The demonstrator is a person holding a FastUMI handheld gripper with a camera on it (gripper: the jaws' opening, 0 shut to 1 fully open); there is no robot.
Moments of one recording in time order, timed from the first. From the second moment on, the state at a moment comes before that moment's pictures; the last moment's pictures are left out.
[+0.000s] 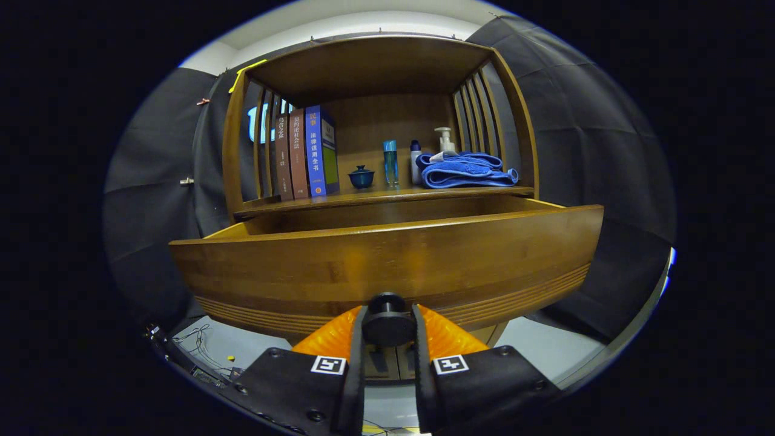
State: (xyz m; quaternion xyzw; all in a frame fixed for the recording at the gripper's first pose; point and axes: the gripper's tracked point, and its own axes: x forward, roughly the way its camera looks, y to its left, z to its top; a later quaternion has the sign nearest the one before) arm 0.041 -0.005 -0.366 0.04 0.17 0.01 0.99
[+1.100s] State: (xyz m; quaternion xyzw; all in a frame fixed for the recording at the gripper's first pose) arm 0.040 -0.007 -0.165 0.04 0.15 0.12 0.98
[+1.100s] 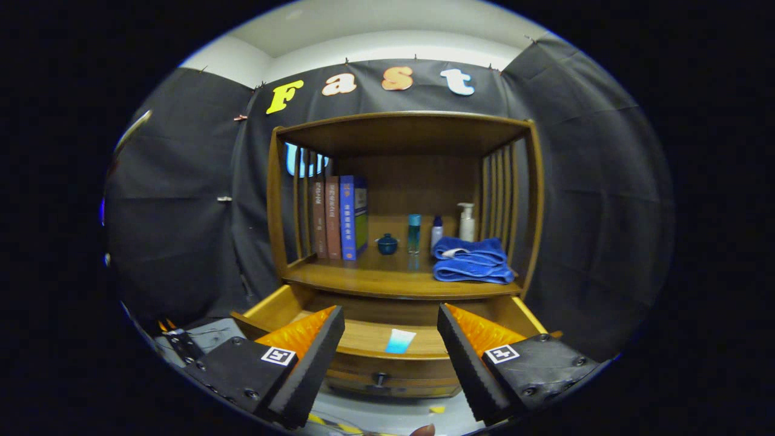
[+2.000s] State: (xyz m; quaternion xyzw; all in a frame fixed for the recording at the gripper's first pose) arm 0.156 -0.014 -0.388 -0.02 0.61 0.04 0.79
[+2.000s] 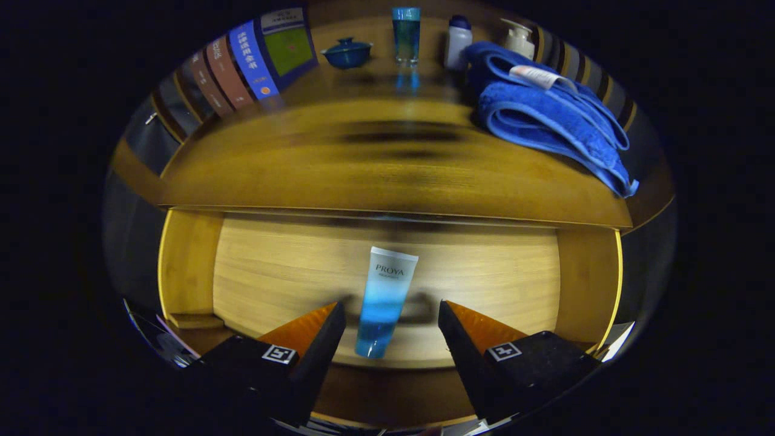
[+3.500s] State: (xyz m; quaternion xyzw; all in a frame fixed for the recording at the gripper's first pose) arm 0.126 -0.006 -0.247 0.10 0.60 0.07 0.79
